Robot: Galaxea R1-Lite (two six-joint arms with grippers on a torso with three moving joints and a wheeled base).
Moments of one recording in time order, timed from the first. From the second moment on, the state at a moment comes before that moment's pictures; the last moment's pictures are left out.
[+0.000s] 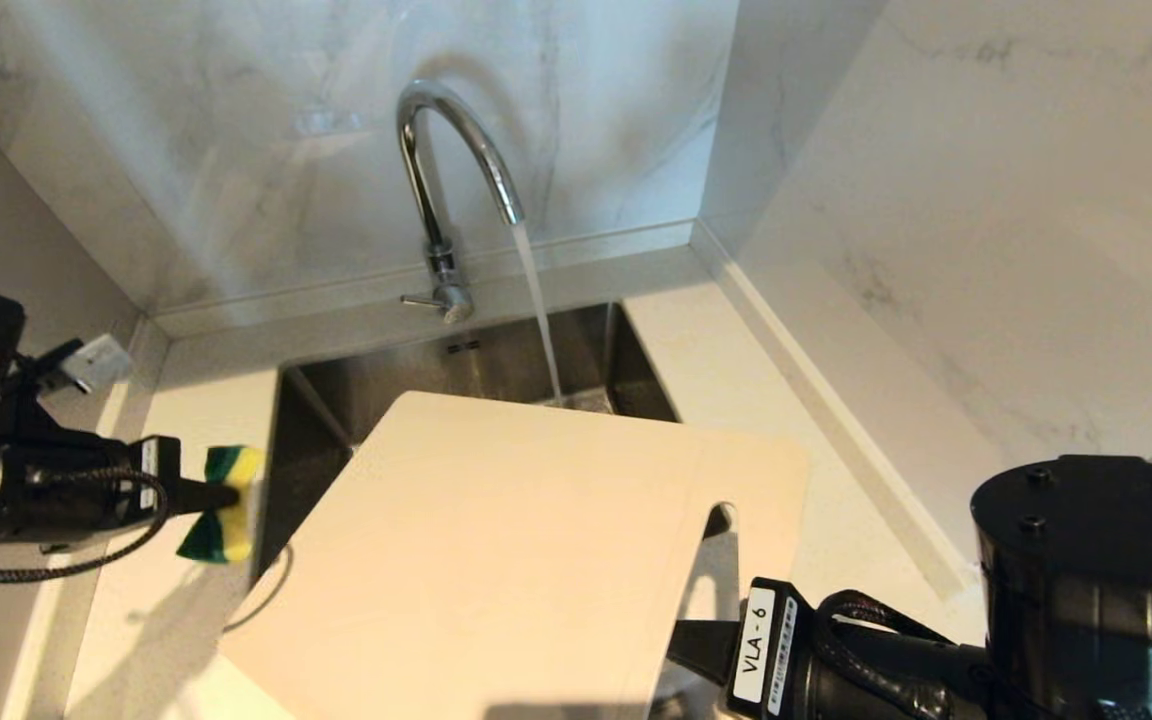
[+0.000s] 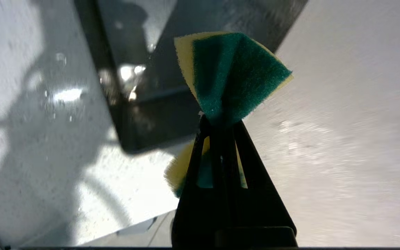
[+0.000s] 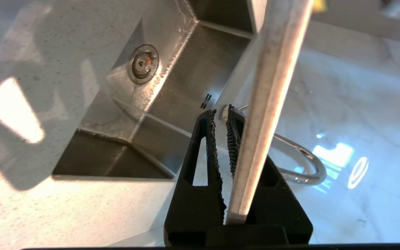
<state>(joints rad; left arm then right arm) -0.19 1.42 -0.98 0.26 -0.15 -0.39 0.83 1.31 -0.58 -0.34 0.09 -2.06</state>
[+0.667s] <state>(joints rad) -0.55 1.41 -1.25 0.55 -0.15 -0.46 0.83 1.29 -0.57 -0.34 0.08 -2.05</state>
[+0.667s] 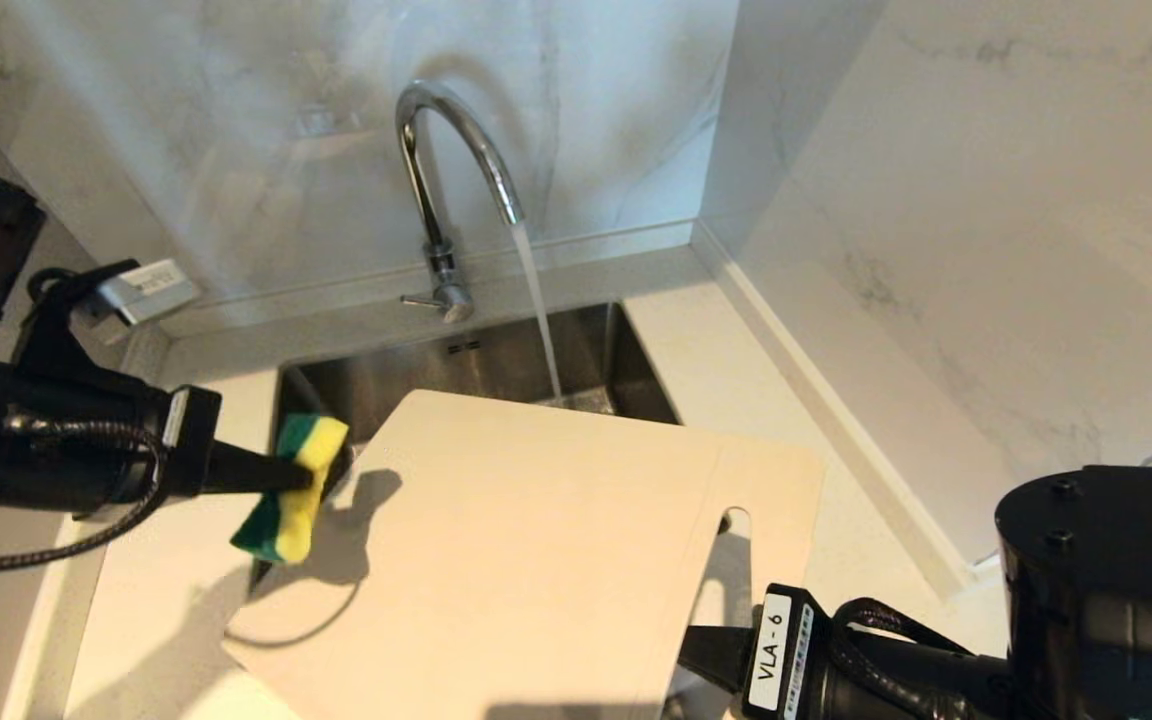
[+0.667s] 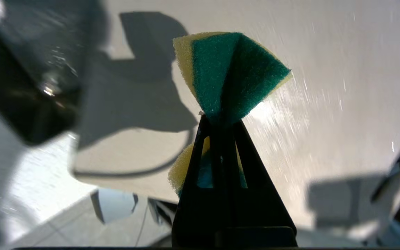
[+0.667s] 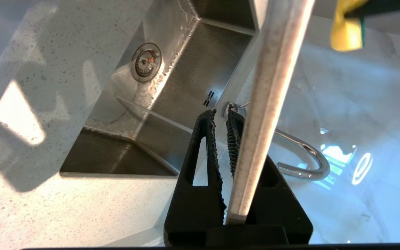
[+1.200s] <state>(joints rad) -0.61 1.49 -1.07 0.47 -0.15 -0.46 0.83 1.28 -0.57 -0.34 0.08 -2.03</state>
